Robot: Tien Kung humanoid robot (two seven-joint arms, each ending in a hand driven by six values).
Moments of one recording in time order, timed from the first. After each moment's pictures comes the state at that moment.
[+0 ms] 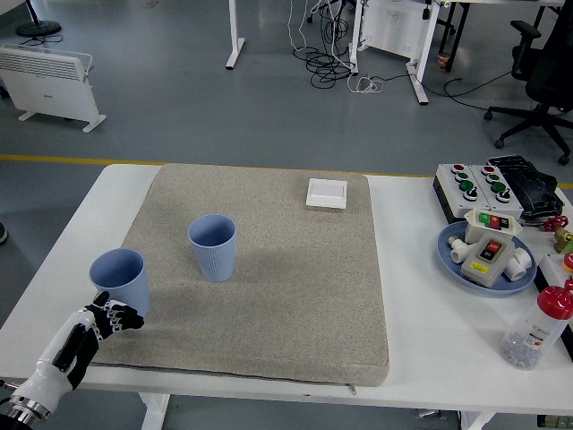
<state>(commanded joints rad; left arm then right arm) 0.00 0.41 -1.19 -1.22 0.93 -0.15 -0.45 0.10 -0.13 1.16 0.18 -0.64 -0.12 -0.25</state>
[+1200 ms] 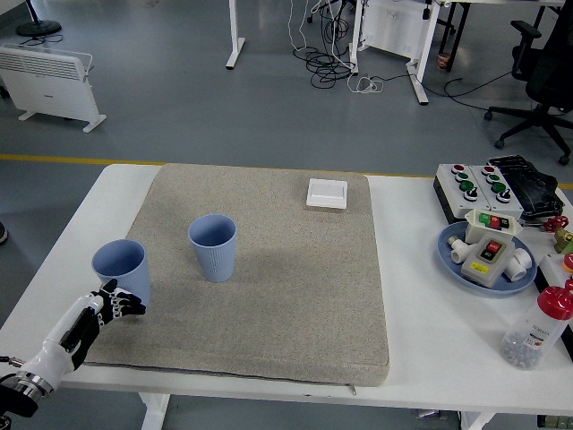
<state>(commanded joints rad) -0.14 0.44 -1.12 -1.09 0.93 -0.16 -0.42 0.10 -0.12 1.16 0.18 -0.64 -0.12 -0.26</state>
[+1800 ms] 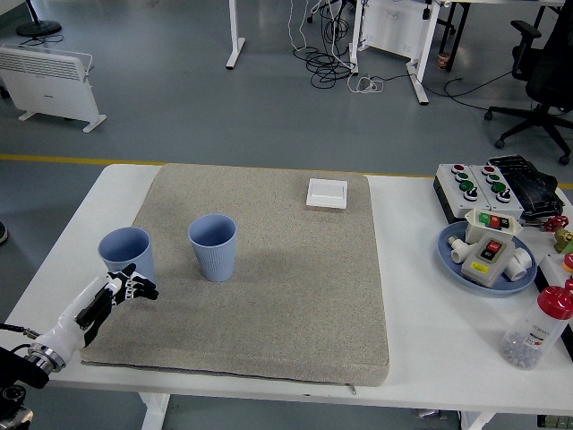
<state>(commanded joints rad) -0.30 0.47 -1.00 -1.00 0.97 -0.15 -0.43 0.09 -0.12 1.15 0.18 -0.65 -0.12 -0.26</state>
